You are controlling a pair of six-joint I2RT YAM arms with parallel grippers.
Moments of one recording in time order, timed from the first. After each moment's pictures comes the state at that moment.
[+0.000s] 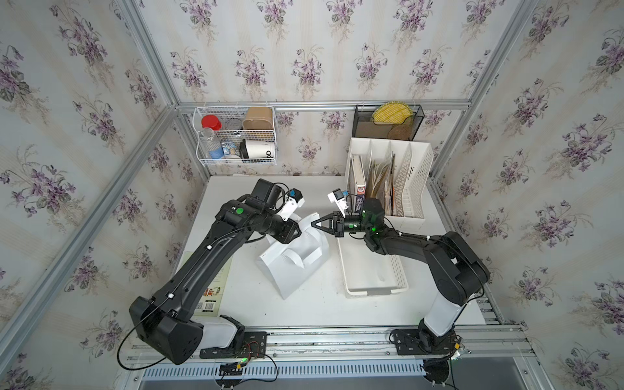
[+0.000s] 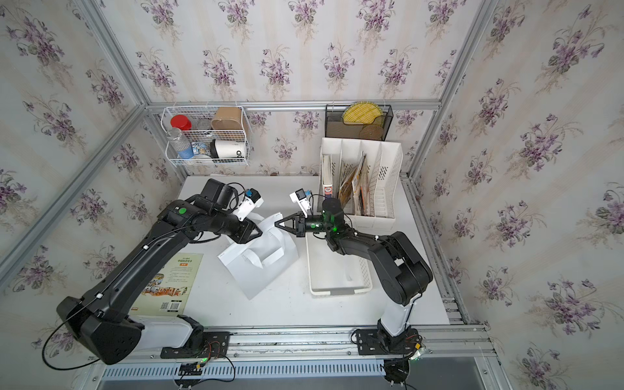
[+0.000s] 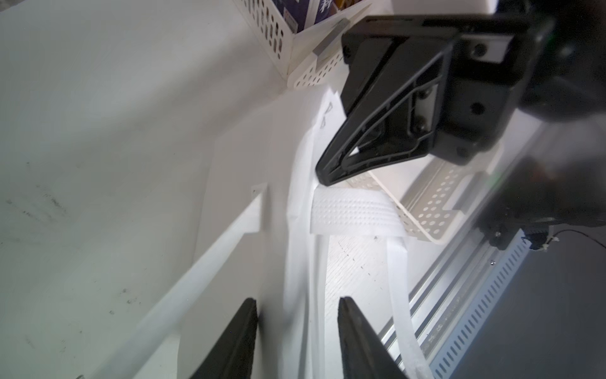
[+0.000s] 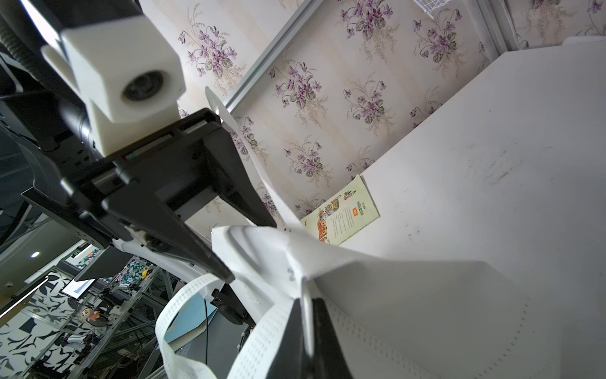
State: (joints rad) left arm -0.49 1.35 1.42 -1.10 0.31 0.08; right arm 0.57 1.77 0.93 0.83 -1.03 0.73
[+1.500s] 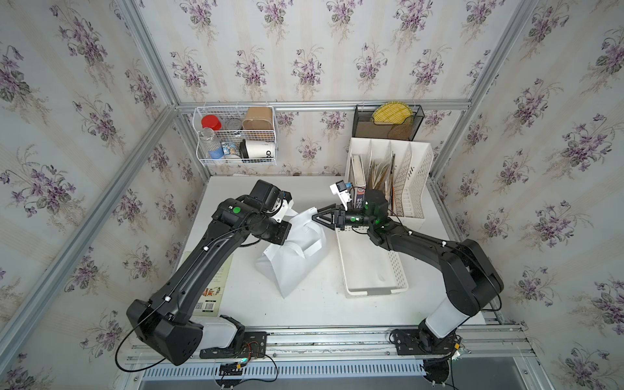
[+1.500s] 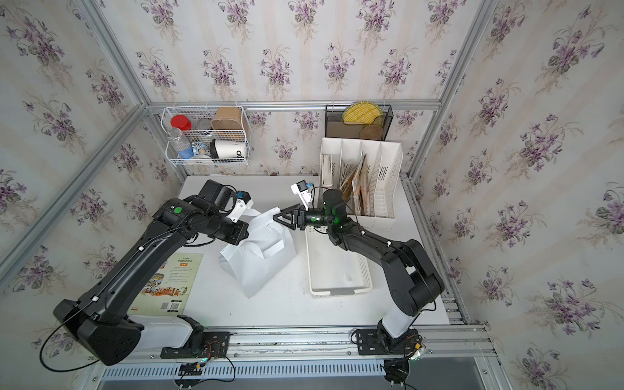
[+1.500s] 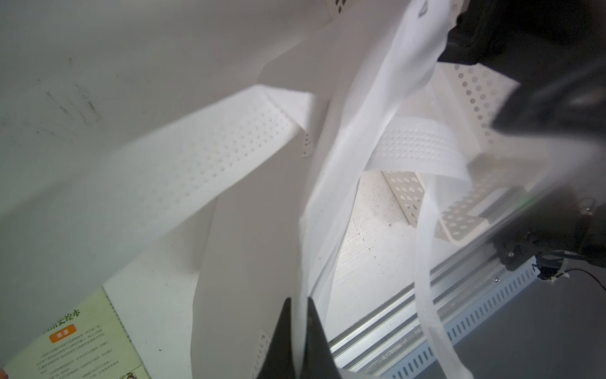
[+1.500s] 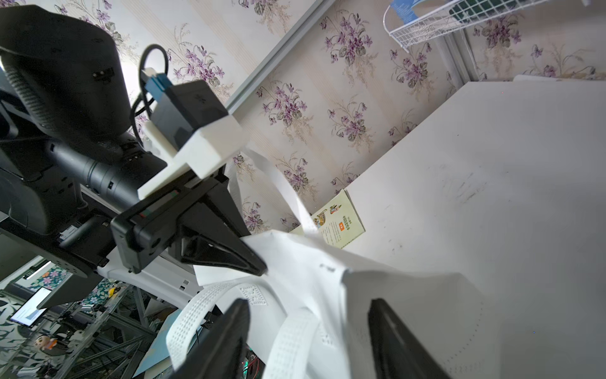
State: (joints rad) left arm -0.49 1.35 1.50 -1.26 0.18 -0.12; right arm 0.57 1.63 1.00 0.56 -0.91 0.62
